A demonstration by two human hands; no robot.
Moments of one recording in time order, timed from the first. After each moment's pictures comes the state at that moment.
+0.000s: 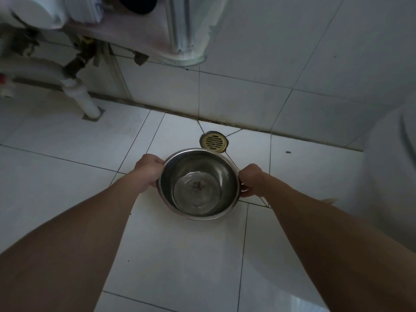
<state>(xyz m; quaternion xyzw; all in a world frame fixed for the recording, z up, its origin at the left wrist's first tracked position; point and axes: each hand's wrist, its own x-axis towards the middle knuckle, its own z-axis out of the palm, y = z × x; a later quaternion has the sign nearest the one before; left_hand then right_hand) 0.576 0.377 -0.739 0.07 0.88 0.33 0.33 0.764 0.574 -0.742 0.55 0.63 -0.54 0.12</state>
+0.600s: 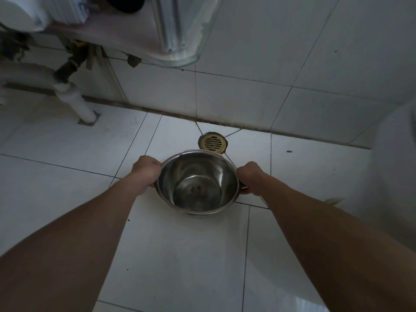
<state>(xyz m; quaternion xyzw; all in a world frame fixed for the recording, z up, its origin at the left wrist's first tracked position) 0.569 0.383 -0.749 0.05 0.89 0.34 0.31 0.752 0.575 -0.747 0.56 0.62 -0.54 0.10</state>
